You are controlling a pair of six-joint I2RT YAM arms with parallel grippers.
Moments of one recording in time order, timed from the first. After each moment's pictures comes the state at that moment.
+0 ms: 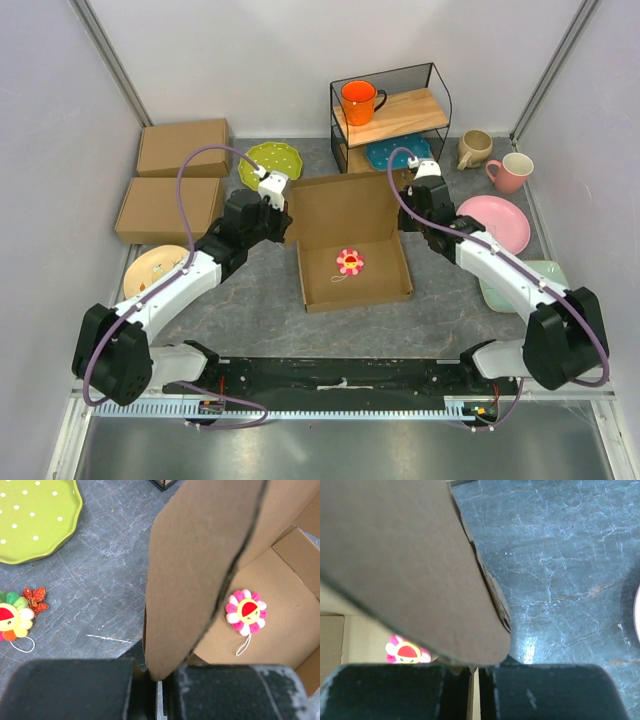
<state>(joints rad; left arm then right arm) -0.49 1.24 0.82 -0.02 0.06 -0.05 0.42 1.37 0.97 -0.23 0.17 0.30</state>
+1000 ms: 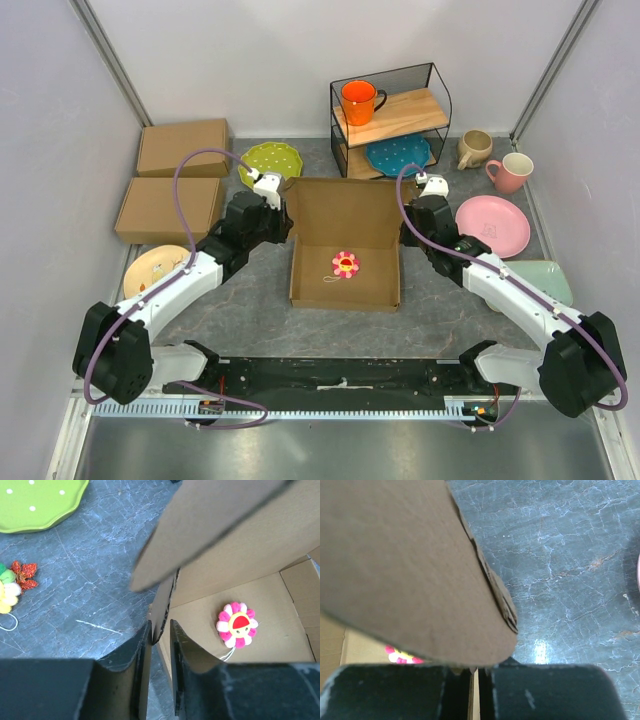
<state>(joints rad) -0.50 1.25 0.81 -0.02 0.00 -0.19 0.50 1.20 0.82 -0.20 0.27 0.42</state>
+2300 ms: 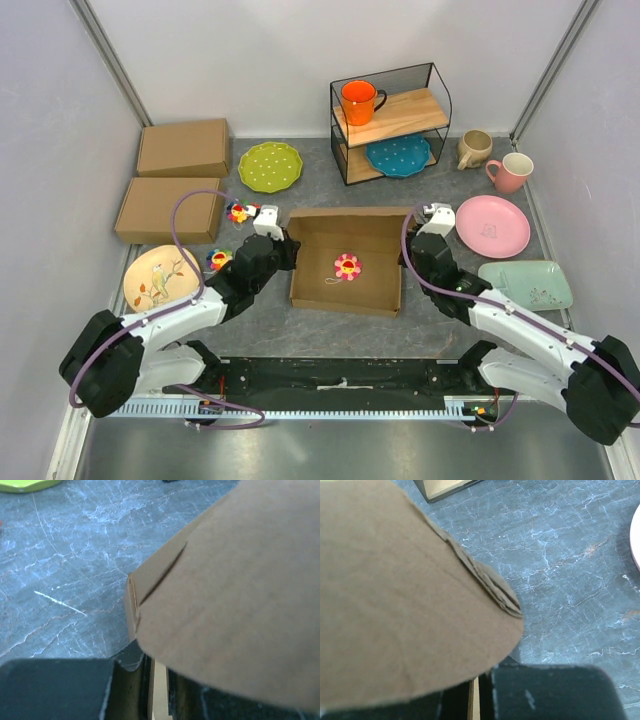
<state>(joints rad) -0.70 1.17 0.50 0.32 -0.26 -0.42 0.67 1.03 0.56 -0.01 0.51 0.52</state>
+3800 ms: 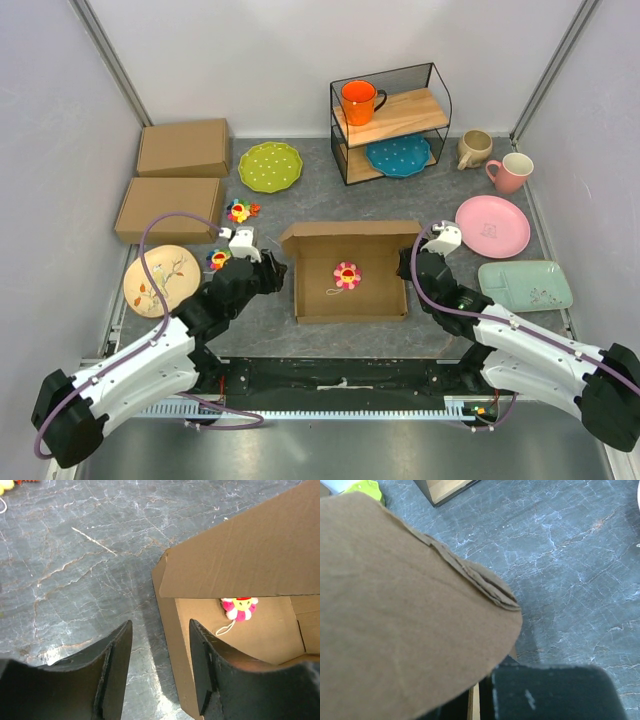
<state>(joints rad) -0.74 0.73 0.39 -0.10 -0.34 -0.54 0.79 0.93 0.43 0.05 0.65 0.69</state>
